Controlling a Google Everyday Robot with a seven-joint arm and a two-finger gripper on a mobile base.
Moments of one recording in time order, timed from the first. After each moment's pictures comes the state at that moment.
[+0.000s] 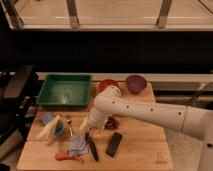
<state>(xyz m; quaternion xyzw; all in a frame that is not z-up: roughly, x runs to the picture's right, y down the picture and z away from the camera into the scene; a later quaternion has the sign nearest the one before) -0.075 0.216 0.760 -0.14 -0.39 -0.60 0.68</state>
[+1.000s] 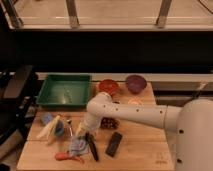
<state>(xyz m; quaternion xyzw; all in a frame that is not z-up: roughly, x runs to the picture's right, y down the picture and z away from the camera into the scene) -0.102 0.253 0.799 -0.17 -0.42 -0.59 0.67</state>
